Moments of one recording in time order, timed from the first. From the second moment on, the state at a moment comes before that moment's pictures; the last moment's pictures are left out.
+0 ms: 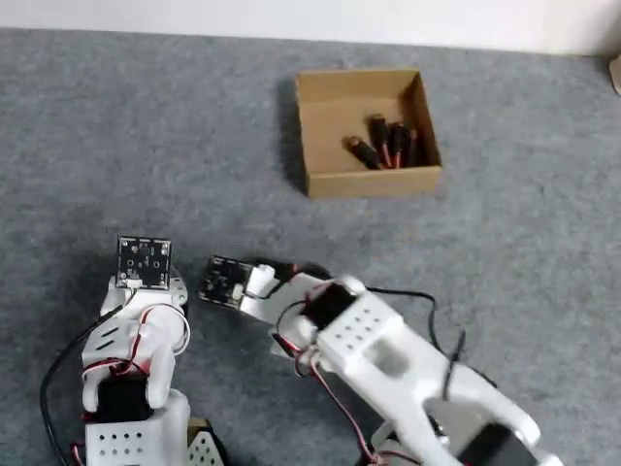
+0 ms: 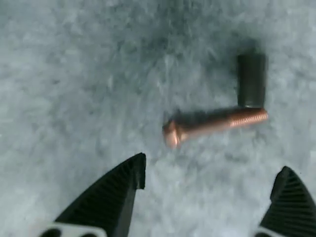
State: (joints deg) left arm -10.5 -104.1 91.6 54.5 -4.8; right arm -47.6 -25.0 49.1 54.7 33.7
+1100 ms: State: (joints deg) left arm -12.4 -104.1 90.0 54.4 -4.7; right arm -45.7 12.4 27.3 44.7 36.5
